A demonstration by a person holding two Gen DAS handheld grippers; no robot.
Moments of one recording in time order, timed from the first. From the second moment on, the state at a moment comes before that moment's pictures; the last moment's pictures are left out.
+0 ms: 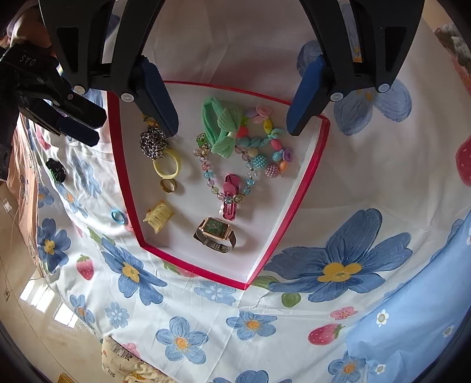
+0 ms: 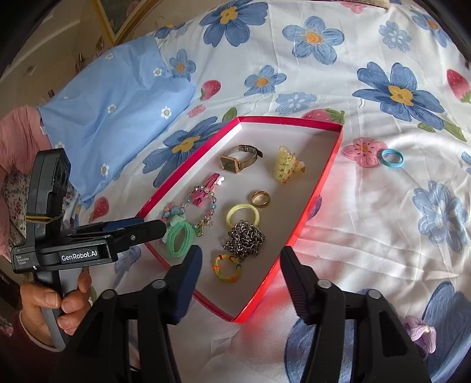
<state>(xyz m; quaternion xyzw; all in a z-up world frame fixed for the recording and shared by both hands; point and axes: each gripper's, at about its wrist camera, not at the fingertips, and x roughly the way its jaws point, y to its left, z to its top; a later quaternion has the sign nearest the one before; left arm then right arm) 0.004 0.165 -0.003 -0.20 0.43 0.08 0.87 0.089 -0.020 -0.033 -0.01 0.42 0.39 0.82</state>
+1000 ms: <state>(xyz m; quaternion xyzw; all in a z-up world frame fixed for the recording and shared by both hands) -0.052 0.161 0.008 -0.20 0.37 0.14 0.89 0.062 -0.044 -0.029 0.04 0.36 0.40 0.84</state>
